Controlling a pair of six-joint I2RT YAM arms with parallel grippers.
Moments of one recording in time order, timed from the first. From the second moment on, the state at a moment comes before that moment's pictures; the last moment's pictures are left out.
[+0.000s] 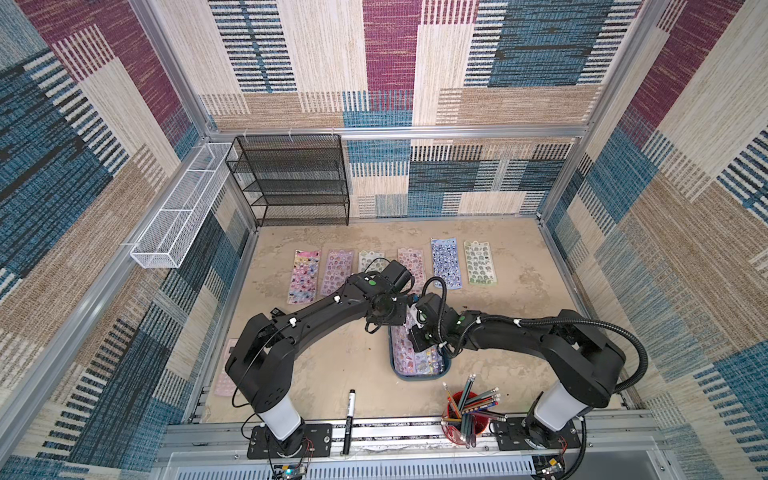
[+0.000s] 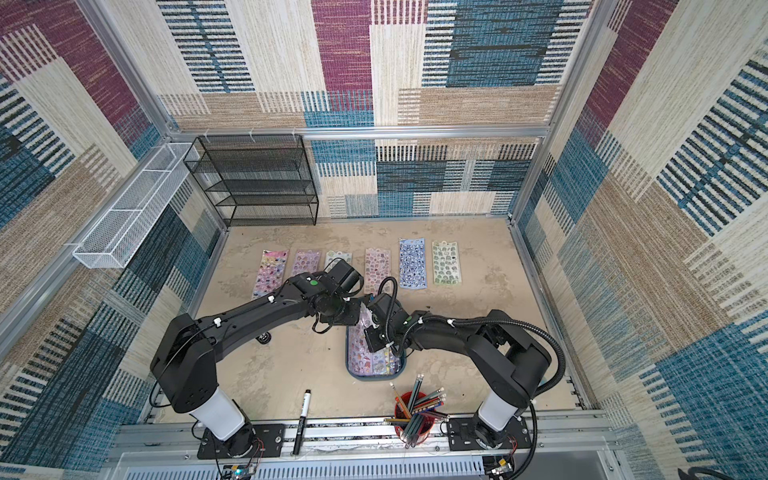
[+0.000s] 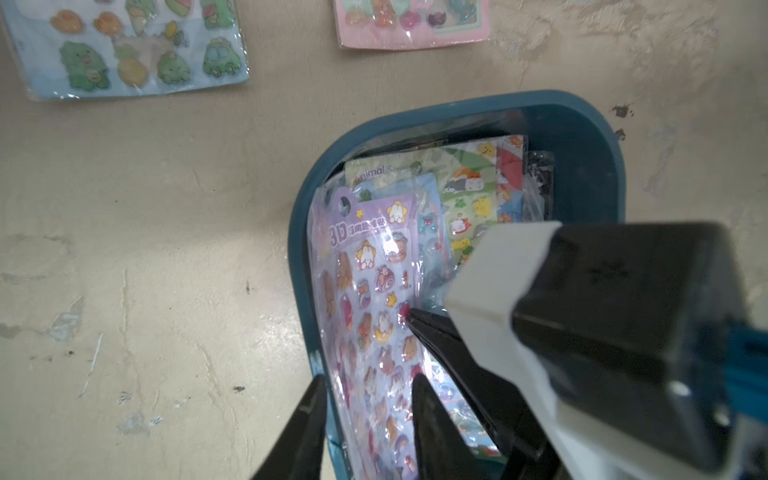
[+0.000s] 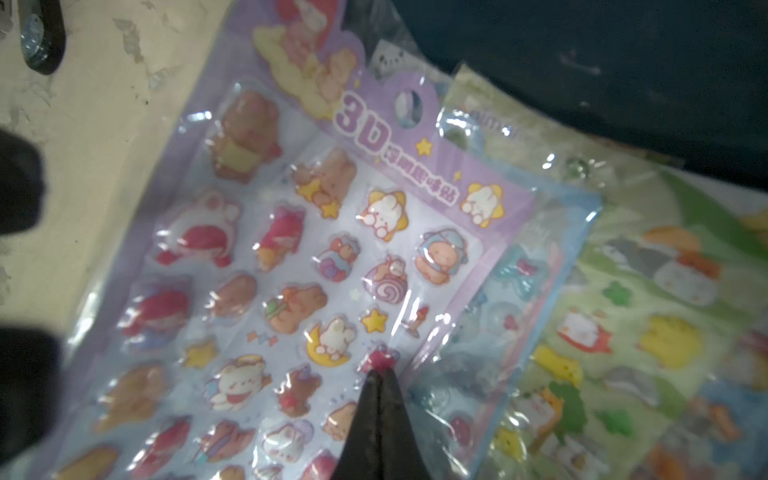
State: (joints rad) left arm -0.76 1.69 1.30 -0.82 0.02 -0.65; right arm 0.82 1.65 0.82 -0.14 -0.15 0.38
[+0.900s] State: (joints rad) left arm -0.72 1.48 1.37 -0.83 0.01 -0.57; right arm 0.73 1.31 0.87 -0.21 -0.10 0.35
